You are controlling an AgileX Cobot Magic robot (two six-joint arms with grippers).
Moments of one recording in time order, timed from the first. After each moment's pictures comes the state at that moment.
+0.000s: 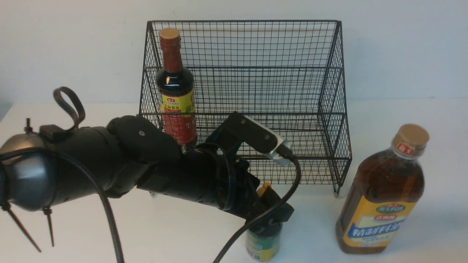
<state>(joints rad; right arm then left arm) 0.00 -0.01 0.03 -0.01 0.36 -0.10 -0.59 1.63 -0.95 -1.14 0.49 1.13</state>
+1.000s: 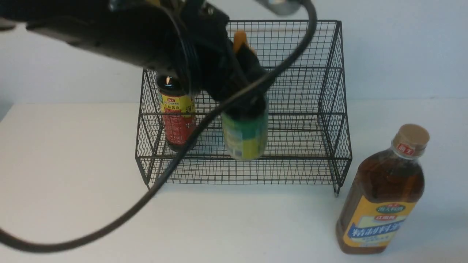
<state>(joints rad) 0.00 -0.01 0.03 -0.01 0.36 -0.10 -0.59 1.43 -1.53 -0.31 0.81 0.47</state>
